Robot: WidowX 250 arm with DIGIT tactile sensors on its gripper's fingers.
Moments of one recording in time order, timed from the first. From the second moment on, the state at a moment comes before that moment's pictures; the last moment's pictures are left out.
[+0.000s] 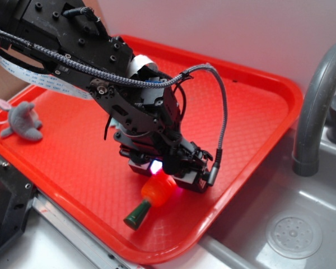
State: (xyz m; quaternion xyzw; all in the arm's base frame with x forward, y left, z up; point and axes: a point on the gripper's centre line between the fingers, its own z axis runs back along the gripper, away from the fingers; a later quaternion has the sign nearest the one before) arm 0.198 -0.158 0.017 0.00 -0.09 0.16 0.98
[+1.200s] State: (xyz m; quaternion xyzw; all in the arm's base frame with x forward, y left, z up) arm 0.186 -0.060 0.208 -0.01 -0.07 0.12 0.99
